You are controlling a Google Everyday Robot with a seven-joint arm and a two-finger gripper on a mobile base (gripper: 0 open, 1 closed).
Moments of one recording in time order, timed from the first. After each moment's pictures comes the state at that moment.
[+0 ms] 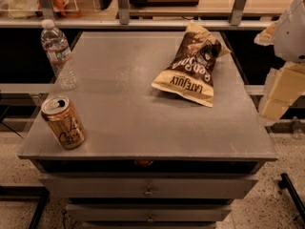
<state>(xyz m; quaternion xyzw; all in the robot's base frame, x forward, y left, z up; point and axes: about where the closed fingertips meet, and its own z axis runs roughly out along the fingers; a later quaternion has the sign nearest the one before) 0.438 -0.215 0.983 -0.60 0.78 -0.04 0.17</state>
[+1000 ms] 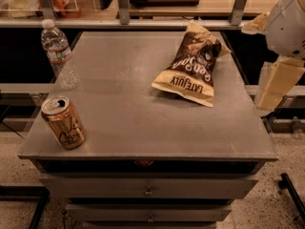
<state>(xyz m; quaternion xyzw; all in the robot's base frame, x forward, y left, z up) 0.460 -0.206 0.988 -0.66 0.73 -0.06 0.20</state>
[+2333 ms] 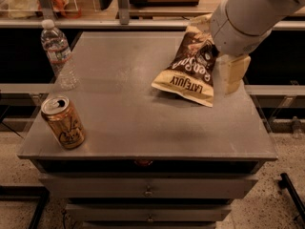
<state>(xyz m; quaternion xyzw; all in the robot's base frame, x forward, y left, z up) 0.538 -0.148 0.967 -0.80 0.54 -0.18 0.21</state>
